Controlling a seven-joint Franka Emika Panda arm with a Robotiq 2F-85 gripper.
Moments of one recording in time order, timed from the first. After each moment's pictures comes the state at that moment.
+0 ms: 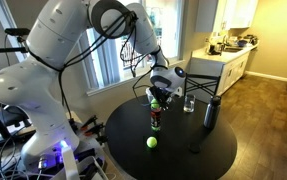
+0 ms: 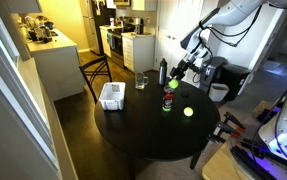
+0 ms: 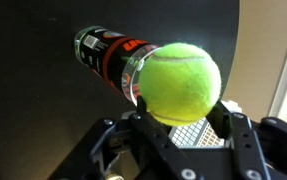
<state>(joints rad) -0.59 0.74 0.40 -1.93 0.61 2.52 -0.67</state>
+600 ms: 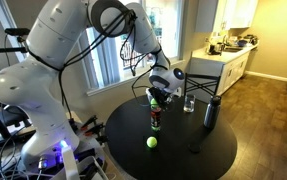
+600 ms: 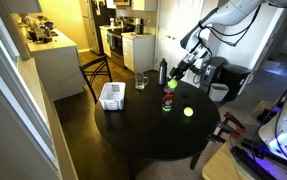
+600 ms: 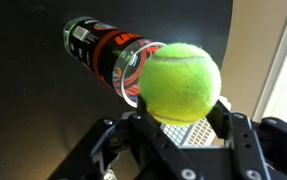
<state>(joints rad) -0.56 0.73 0.37 -1.94 0.75 2.52 -0.81</state>
